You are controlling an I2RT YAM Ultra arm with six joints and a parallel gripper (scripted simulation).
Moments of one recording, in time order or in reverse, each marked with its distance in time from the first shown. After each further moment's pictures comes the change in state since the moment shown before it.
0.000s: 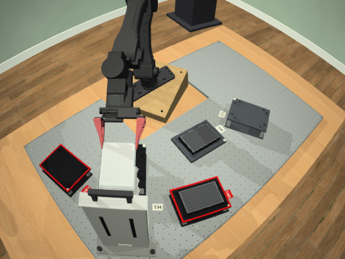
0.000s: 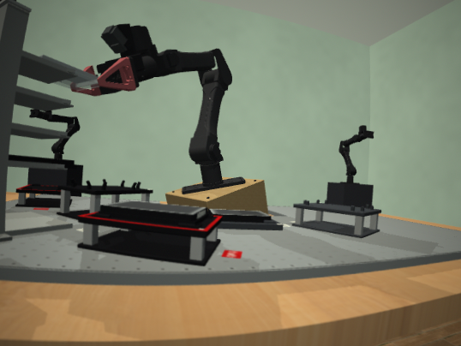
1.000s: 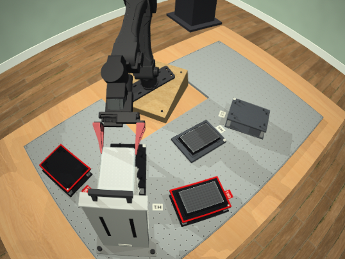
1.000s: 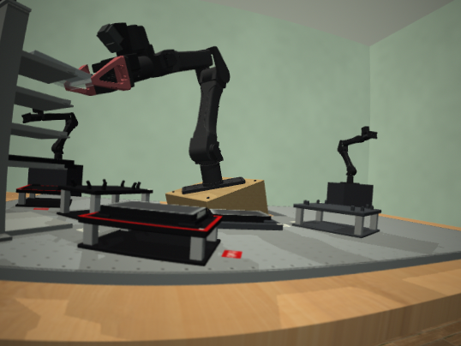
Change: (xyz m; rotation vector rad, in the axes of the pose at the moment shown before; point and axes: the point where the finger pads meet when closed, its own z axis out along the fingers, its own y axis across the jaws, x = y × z) arm -0.005 -0.001 0.013 0.002 -0.018 -0.001
